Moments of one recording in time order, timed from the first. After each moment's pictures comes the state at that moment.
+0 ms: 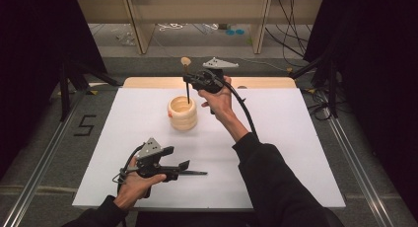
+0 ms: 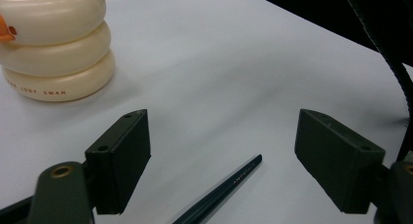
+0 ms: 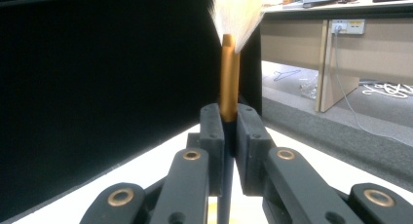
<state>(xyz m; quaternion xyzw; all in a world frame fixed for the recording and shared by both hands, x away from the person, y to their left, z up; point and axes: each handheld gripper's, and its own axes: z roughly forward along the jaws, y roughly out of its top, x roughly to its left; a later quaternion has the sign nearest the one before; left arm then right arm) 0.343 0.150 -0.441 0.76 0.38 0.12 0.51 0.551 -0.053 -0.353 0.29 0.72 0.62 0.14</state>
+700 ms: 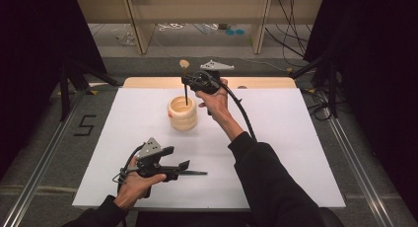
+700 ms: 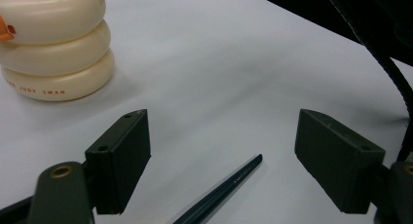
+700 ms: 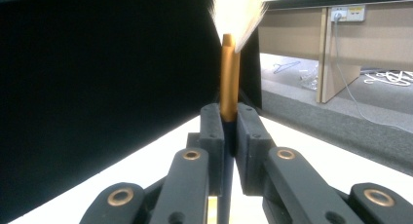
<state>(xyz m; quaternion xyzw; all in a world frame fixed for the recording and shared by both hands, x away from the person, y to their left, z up) 0.344 0.150 -0.442 0.76 0.38 0.12 0.51 0.565 -0.045 -0.372 0.30 0.72 0.61 0.13</state>
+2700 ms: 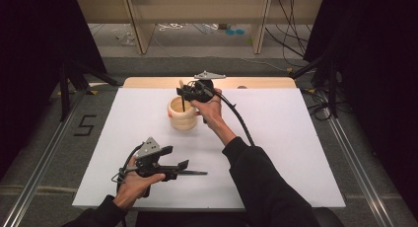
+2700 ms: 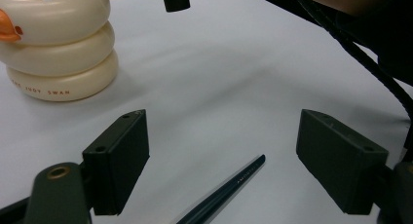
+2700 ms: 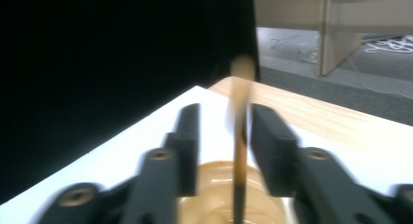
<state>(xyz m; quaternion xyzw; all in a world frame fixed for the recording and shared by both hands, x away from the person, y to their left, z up) 0.345 0.153 -0.442 0.76 0.38 0.12 0.51 0.569 -0.029 -0.412 0.34 0.73 0.58 0.11</state>
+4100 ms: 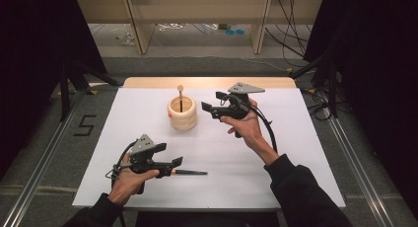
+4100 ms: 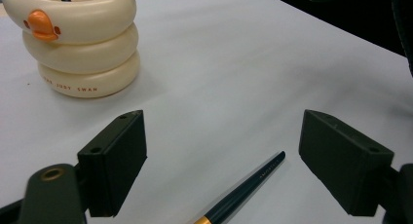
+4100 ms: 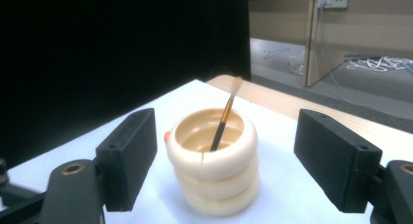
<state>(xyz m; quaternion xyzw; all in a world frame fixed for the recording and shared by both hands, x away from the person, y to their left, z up) 0.353 0.169 -0.440 0.76 0.38 0.13 0.51 0.492 -0.123 -0.386 0.31 0.74 0.59 0.14</state>
